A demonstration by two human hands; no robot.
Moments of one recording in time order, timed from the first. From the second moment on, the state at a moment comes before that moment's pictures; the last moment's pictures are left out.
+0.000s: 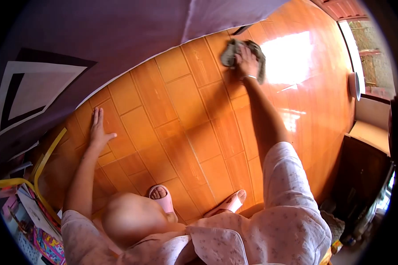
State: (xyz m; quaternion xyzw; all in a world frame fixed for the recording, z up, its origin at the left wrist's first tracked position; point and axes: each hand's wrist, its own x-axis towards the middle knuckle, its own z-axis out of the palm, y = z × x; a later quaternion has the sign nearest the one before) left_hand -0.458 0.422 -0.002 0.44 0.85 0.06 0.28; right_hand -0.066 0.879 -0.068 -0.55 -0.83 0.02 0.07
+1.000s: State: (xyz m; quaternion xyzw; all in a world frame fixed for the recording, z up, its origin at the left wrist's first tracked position) left_hand -0.473 0.418 -0.026 0.47 0.85 0.00 0.23; right_hand -0.063 0.556 -0.019 -0.12 -0.93 0.34 0.08
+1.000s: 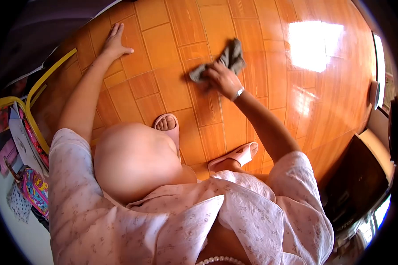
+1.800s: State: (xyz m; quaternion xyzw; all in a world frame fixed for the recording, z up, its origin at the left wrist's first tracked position) left_hand -0.468 0.412 -0.038 0.44 0.86 0.12 0.22; right_hand -0.163 0.464 -0.036 -0.07 -0.97 0.25 0.02
